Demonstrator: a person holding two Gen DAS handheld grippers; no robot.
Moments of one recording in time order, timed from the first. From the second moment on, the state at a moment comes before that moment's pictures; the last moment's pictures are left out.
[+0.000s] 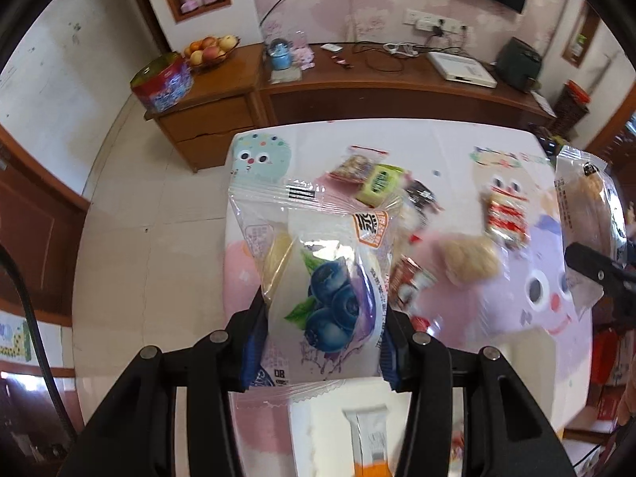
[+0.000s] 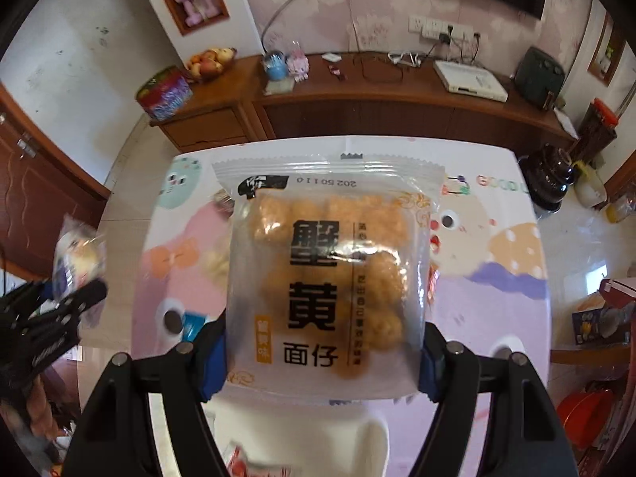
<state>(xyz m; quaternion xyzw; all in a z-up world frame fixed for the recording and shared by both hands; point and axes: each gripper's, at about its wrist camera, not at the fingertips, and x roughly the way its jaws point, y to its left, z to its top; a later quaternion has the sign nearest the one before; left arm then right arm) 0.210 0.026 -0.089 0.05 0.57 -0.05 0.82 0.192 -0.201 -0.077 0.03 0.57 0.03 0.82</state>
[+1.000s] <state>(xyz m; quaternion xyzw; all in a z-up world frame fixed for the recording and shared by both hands) 0.037 -0.008 -0.142 0.14 0.63 -0.15 0.75 -0.037 -0.153 -0.068 0.02 0.56 -0.01 0.83</state>
